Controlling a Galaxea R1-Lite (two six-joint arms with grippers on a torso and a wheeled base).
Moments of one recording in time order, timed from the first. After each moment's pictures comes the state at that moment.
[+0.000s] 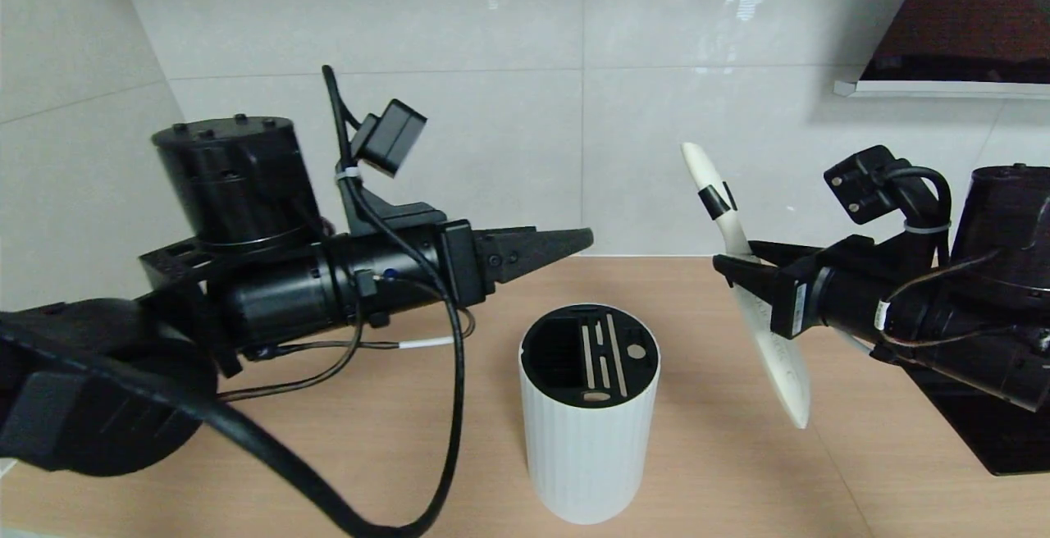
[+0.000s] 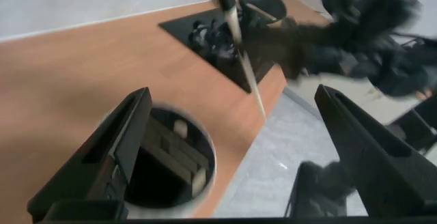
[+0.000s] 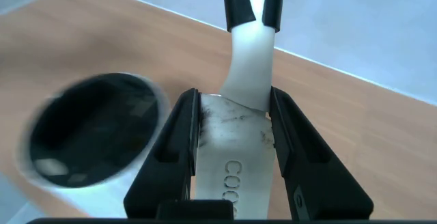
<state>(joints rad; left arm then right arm) -0.54 1.69 -0.92 -0.75 -0.58 -0.42 0.50 1.54 -0.71 -0.71 0.01 -0.04</state>
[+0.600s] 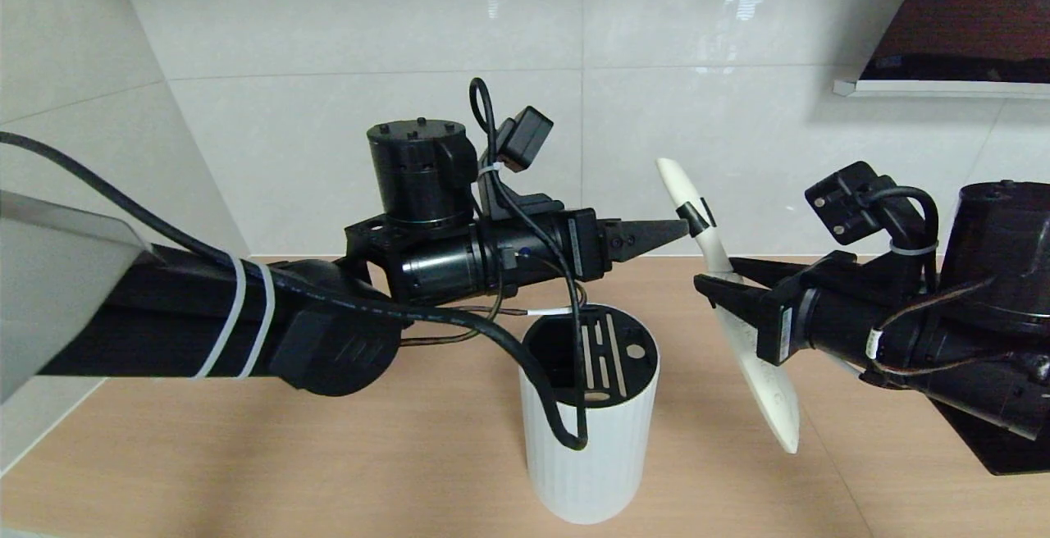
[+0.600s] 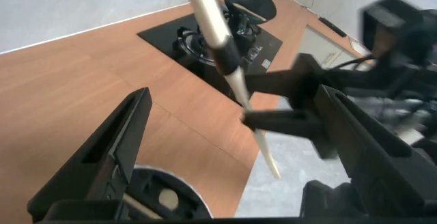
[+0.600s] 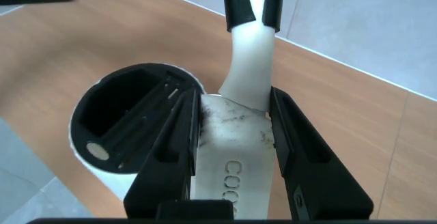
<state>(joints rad) -0.63 1.96 -1.21 -0.73 -0.54 -0.43 0.59 1.53 -0.69 -0.71 -0.01 -0.04</state>
